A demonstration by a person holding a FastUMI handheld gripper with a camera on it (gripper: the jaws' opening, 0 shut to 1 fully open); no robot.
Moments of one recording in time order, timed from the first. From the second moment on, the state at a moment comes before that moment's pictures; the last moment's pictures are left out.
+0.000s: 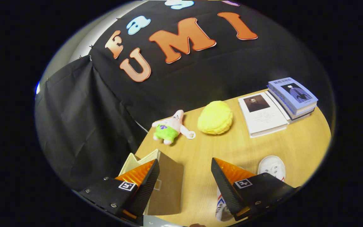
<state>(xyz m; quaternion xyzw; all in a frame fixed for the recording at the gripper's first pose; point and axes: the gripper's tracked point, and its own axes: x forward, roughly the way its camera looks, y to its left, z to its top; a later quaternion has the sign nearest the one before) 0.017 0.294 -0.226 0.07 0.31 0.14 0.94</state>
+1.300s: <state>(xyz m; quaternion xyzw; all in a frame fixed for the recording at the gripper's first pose) -0.063 0.176 -0.392 0.00 0.42 -0.01 0.91</state>
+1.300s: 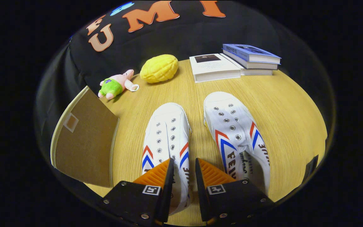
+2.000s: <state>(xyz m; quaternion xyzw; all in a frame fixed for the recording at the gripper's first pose) -0.056 0.198 -0.372 0.00 0.42 0.02 0.91</state>
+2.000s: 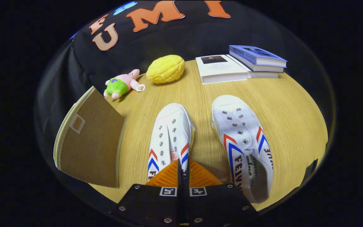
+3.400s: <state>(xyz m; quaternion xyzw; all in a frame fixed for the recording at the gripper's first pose) -0.059 0.511 -0.279 0.11 0.41 0.21 0.88</state>
